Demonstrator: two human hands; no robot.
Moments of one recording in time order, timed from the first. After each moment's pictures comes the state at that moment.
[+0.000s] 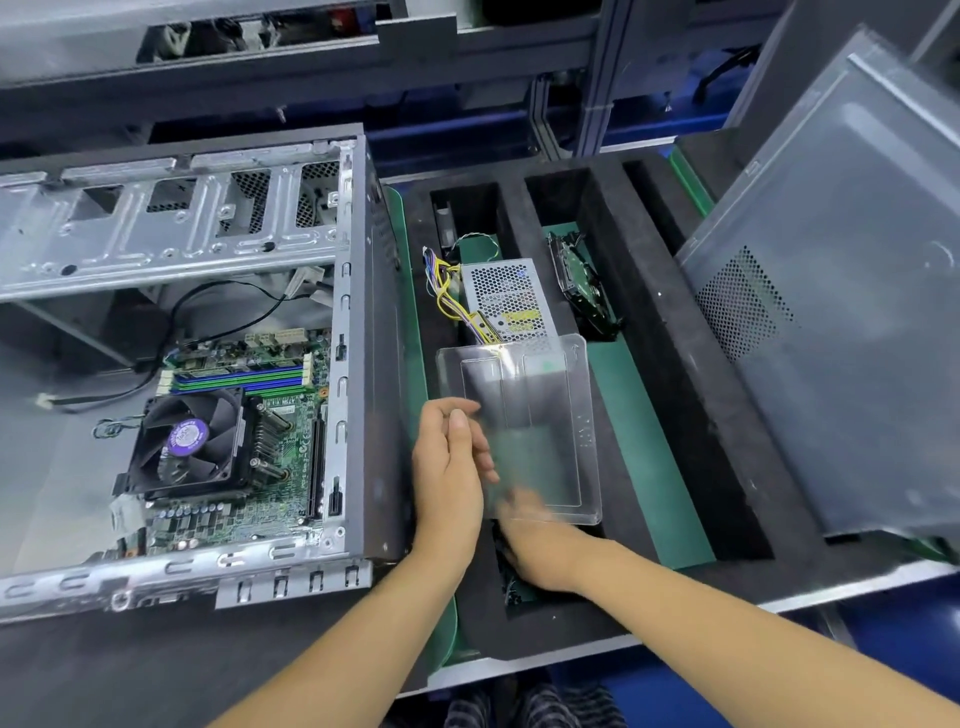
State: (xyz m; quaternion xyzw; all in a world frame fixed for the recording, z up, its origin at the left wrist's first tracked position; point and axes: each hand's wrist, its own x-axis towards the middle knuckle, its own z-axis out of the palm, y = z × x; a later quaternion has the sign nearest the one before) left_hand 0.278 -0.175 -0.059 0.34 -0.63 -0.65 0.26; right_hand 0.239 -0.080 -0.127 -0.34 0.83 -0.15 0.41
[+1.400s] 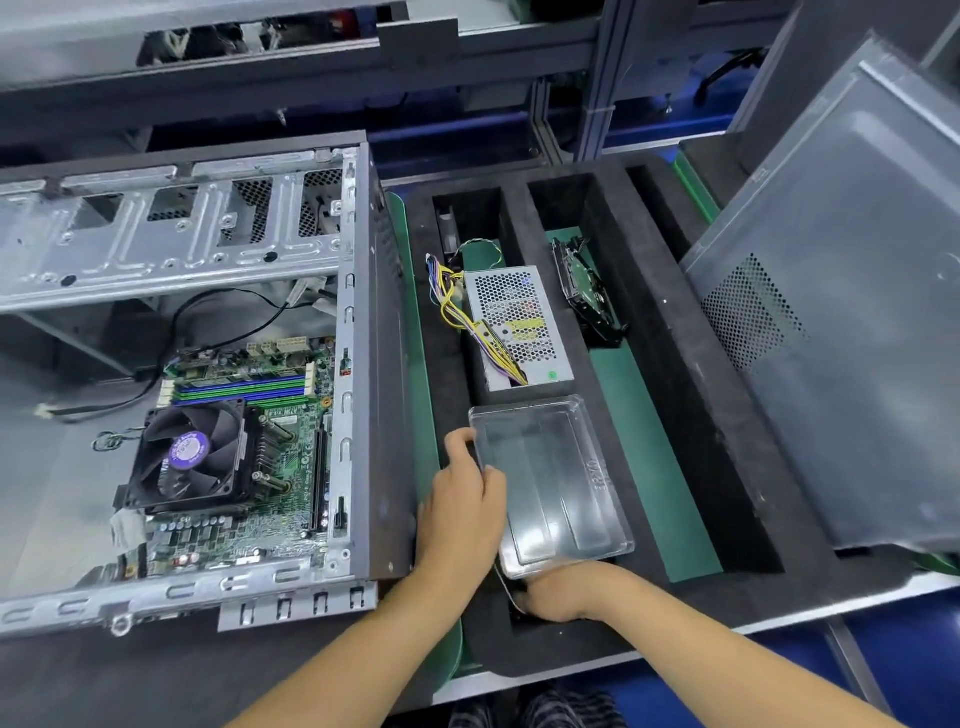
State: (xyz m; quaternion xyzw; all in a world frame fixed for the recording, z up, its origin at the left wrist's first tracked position) left_hand 0.289 -0.177 -0.071 0.35 -0.84 -0.41 0.03; right_hand 0.238 -0.070 -0.116 -0.38 0.73 0.04 0.57
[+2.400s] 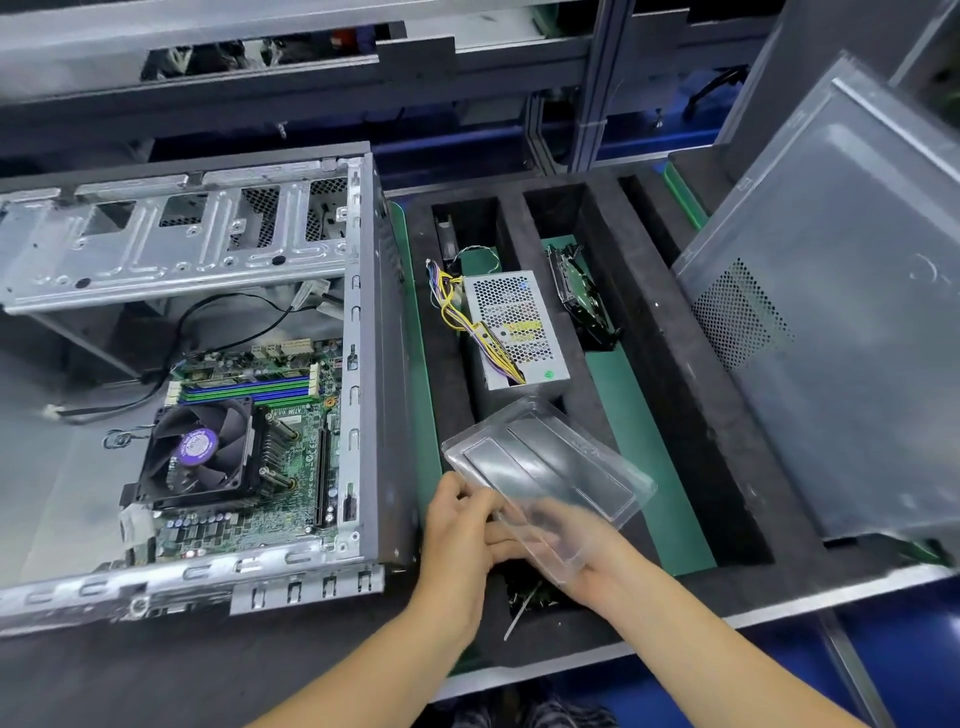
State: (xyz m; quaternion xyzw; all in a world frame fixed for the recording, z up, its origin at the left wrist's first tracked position) left_hand 0.316 -0.160 -0.050 0.38 -0.47 -0.80 0.07; right_hand 0.236 -0.070 -0.086 0.20 0.46 -0.66 0.55
